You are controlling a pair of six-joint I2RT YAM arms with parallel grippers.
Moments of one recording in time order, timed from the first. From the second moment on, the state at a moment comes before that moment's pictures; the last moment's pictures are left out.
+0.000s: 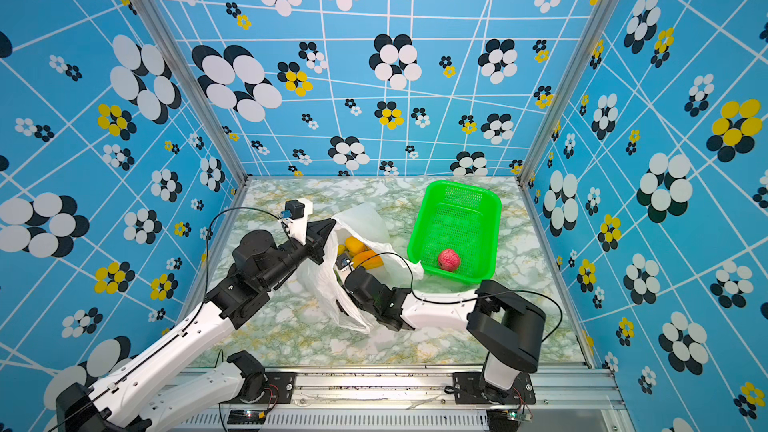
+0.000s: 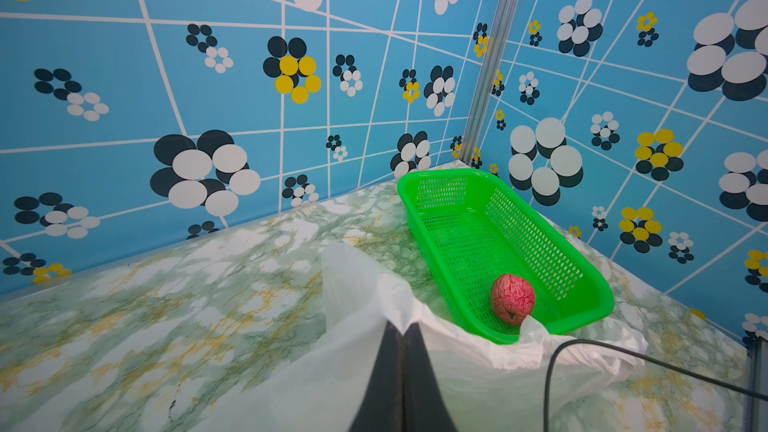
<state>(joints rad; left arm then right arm) -0.59 0.94 0.78 0.10 0.08 -0.13 1.13 1.72 0.93 0.25 0.17 0.30</state>
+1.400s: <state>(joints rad) -0.58 0.88 0.72 0.11 0.04 -0.08 1.04 2.30 1.62 -0.17 0.39 0.48</state>
